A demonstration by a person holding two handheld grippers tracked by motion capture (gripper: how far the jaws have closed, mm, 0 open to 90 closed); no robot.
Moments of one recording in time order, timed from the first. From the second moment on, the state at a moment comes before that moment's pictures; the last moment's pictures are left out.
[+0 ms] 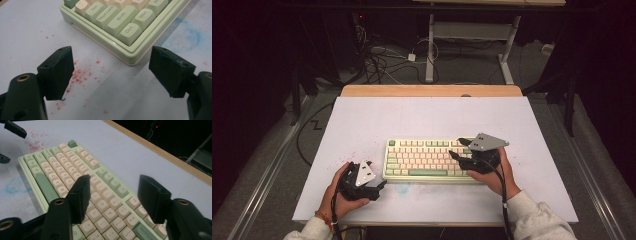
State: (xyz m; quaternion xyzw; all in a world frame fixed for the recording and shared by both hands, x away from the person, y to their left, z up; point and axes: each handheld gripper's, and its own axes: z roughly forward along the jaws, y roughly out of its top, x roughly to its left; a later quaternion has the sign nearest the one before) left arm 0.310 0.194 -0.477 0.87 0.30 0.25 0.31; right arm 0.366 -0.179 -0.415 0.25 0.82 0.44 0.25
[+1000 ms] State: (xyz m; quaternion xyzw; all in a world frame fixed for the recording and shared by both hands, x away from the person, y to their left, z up) left arm 0.308 0.187 -0.461 0.86 0.31 0.23 0.34; right arm 0.317 -0.237 -0.427 0.27 0.80 0.44 0.30
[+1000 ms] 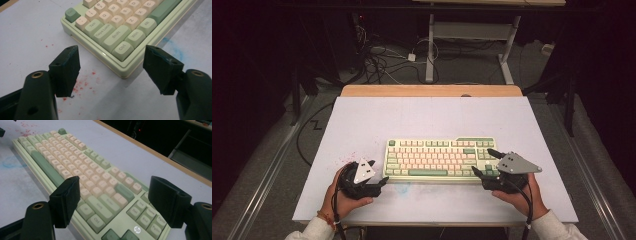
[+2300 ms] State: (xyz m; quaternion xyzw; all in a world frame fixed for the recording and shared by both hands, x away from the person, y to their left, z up) left arm 0.365 0.069 -0.438 0.91 0.21 0.14 0.33; right arm 0.297 -0.255 -0.456 0.28 0.82 0.40 0.29
